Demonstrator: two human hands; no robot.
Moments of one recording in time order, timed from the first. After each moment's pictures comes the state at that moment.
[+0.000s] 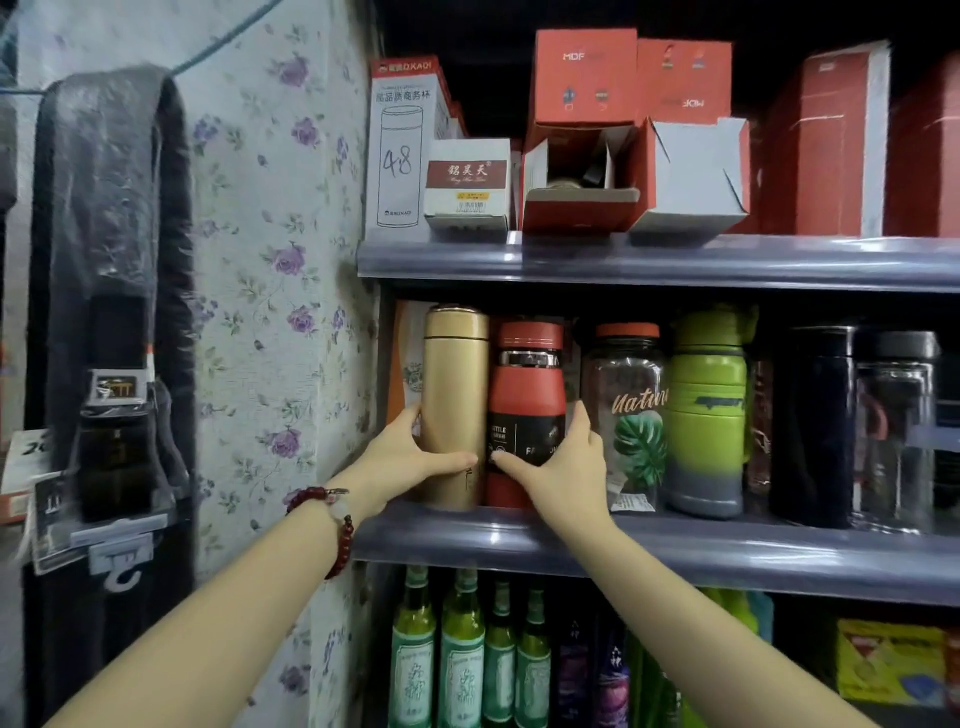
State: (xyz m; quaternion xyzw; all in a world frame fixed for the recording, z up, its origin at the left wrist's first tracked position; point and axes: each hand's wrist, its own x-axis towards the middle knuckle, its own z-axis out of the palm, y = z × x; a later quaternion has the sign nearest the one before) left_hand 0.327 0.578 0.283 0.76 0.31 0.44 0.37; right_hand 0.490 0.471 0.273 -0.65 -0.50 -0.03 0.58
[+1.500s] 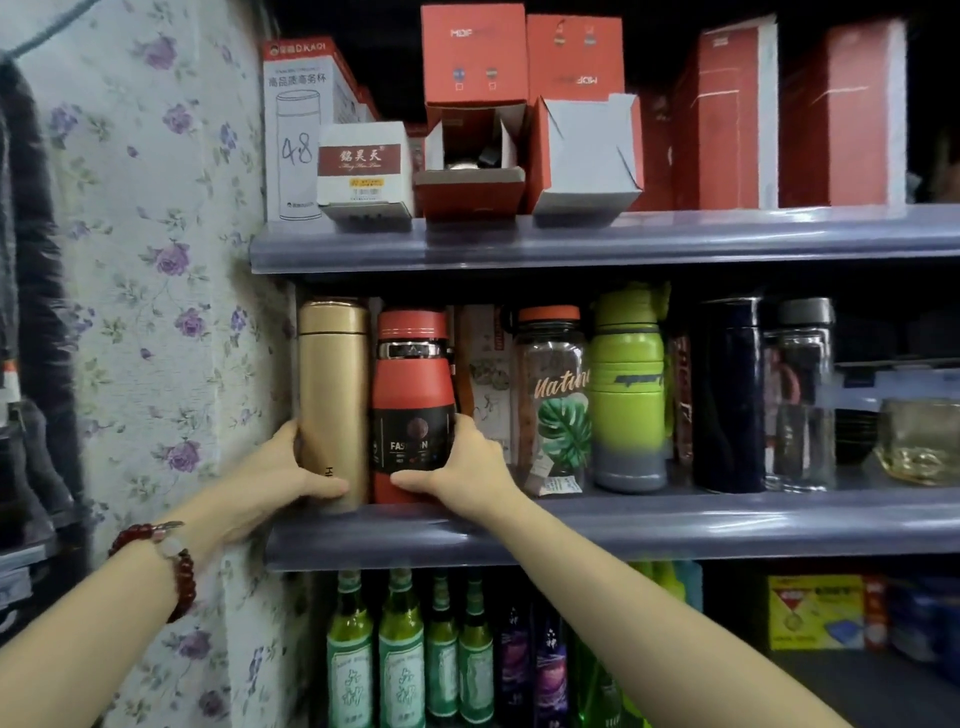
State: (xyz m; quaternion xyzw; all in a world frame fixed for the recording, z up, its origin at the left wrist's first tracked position) left_hand 0.299 0.575 0.282 0.74 0.40 0.41 0.36; right_hand 0.495 0.476 0.277 -0.61 -0.61 0.07 0.50
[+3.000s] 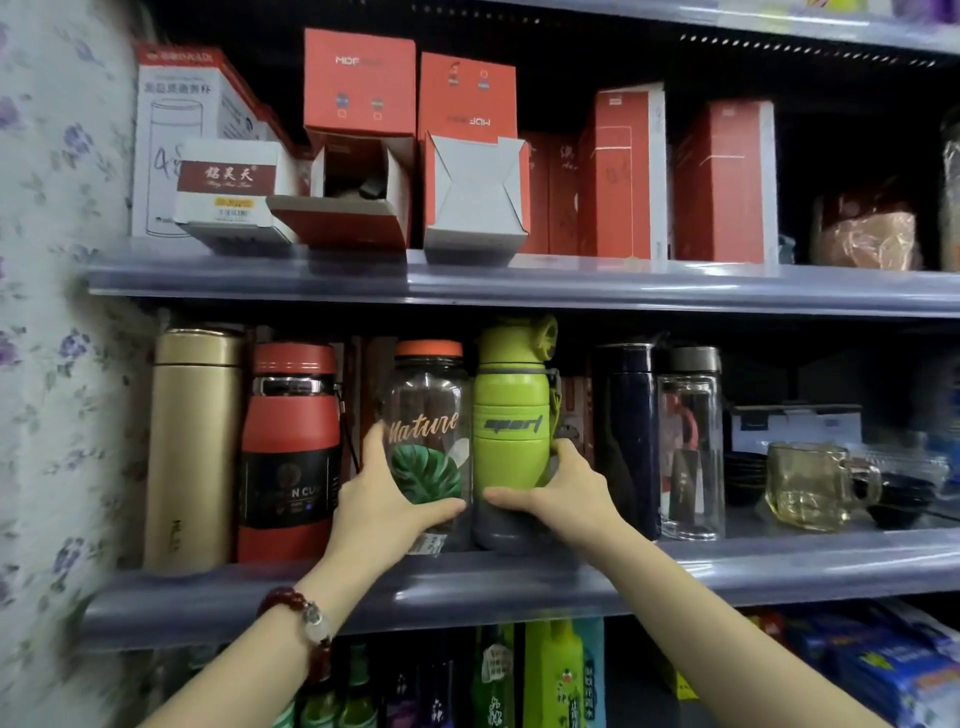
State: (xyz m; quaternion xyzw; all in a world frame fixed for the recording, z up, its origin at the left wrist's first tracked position) left_hand 0.487 0.492 0.276 0.75 0.34 0.50 0.26; right_hand 0.664 0.398 0.287 -0.68 -0.49 0.03 0.55
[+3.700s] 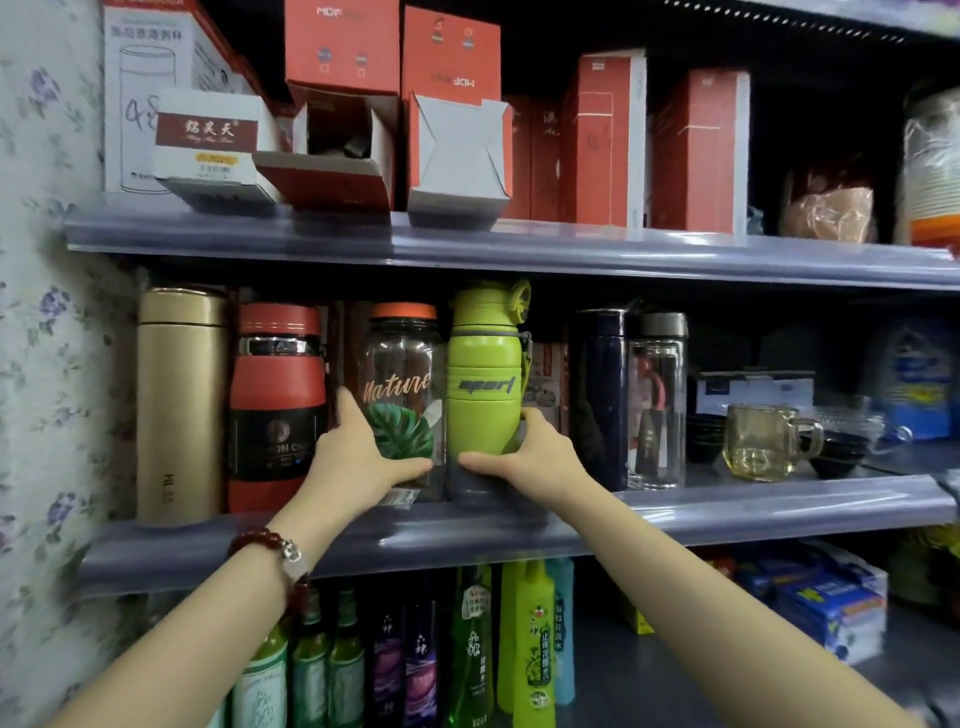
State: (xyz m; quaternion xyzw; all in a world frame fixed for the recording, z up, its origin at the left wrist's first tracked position) left_hand 0.469 0.475 0.290 0.78 0.40 0.42 0.22; right_hand 0.650 0.386 0.283 -0.69 -0.51 0.05 0.52
